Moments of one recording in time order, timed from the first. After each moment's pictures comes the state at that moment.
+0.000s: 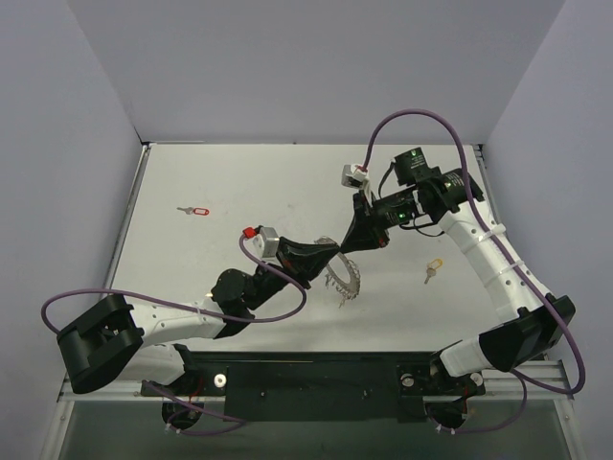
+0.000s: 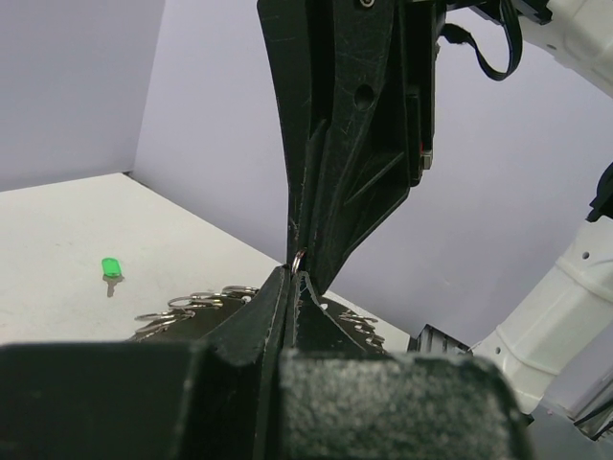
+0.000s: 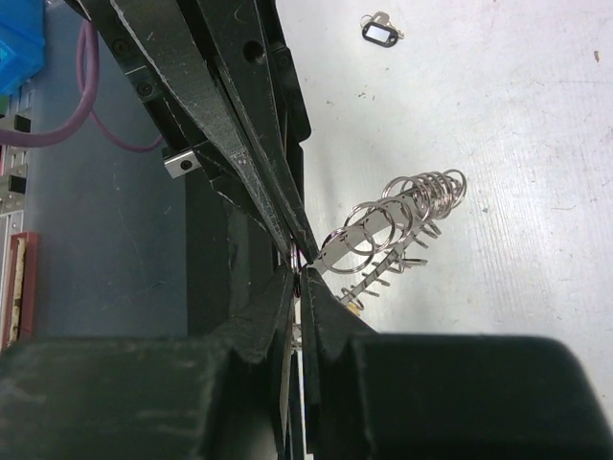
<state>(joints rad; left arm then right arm) -1.02 1.29 0.47 1.26 0.00 -0.44 0.44 1.44 1.55 -1.14 -1.01 -0.54</state>
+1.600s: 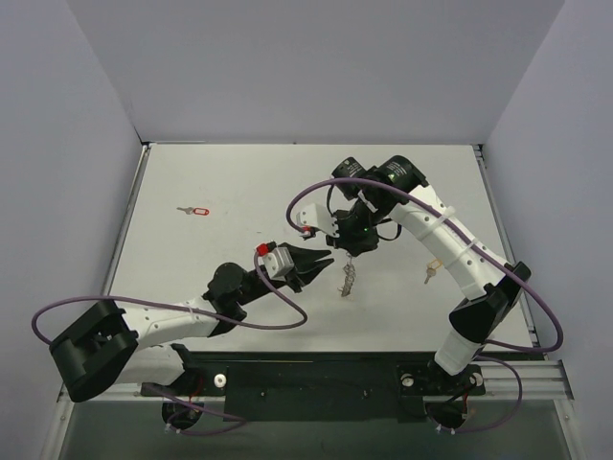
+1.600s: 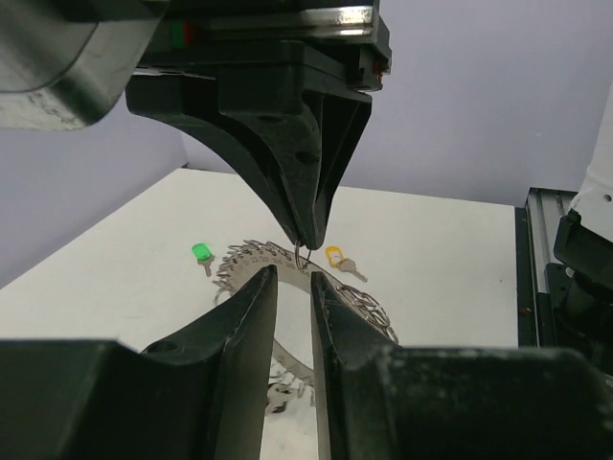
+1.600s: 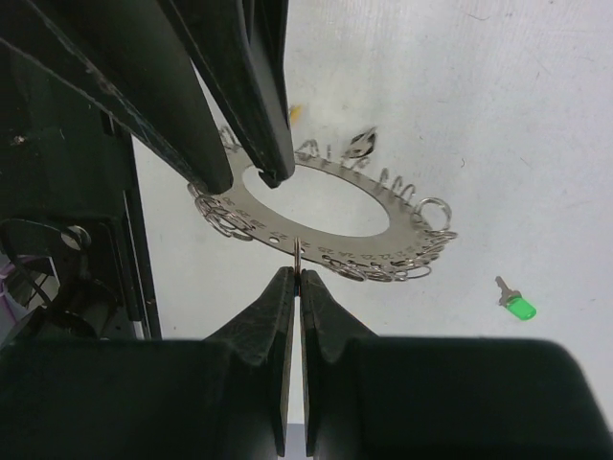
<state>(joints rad) -0.93 1.22 0.43 1.09 0.25 0.00 0.74 1.68 1.88 -1.54 -0.22 -0.91</state>
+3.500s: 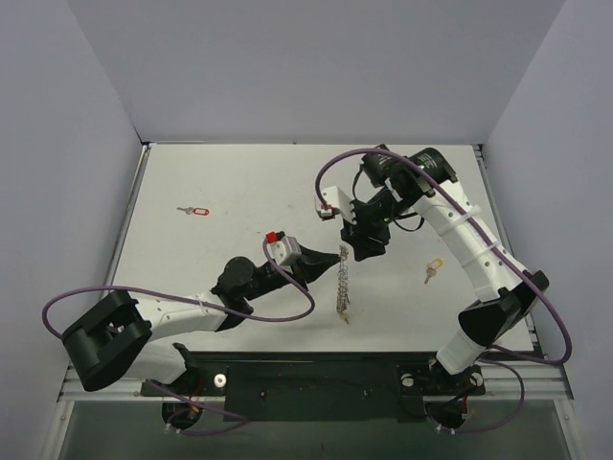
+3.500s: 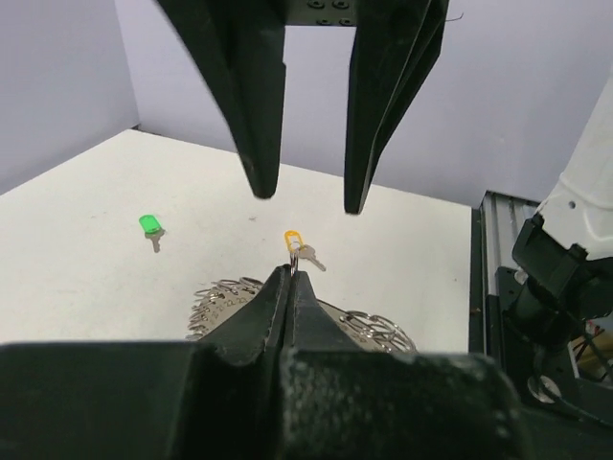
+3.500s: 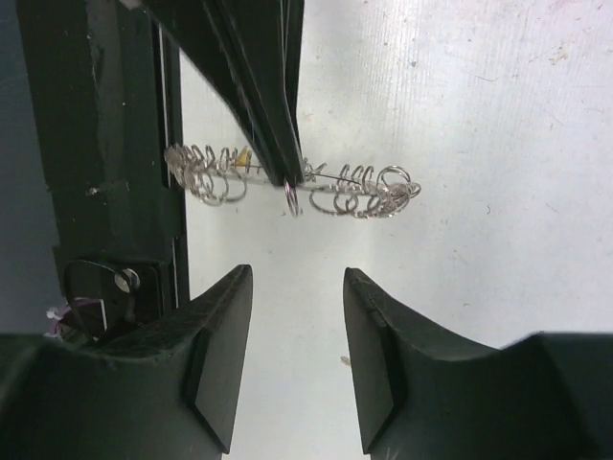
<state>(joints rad) -0.92 1.34 0.51 1.08 0.31 -0.14 0.62 1.64 1.87 -1.54 -0.47 -0.95</state>
